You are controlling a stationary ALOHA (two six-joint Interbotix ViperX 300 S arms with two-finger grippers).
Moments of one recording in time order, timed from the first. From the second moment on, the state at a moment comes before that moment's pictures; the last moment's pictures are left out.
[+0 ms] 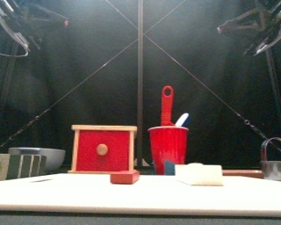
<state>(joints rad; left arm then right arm) 0.00 -0.96 1.17 0.00 -0.30 0.00 0.00 -0.96 1.17 0.00 -0.29 0.00</state>
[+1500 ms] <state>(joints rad) 0.05 -0.53 0.98 -1.11 0.01 0.00 -0.35 -0.83 1.19 -0.10 -0.07 0.00</state>
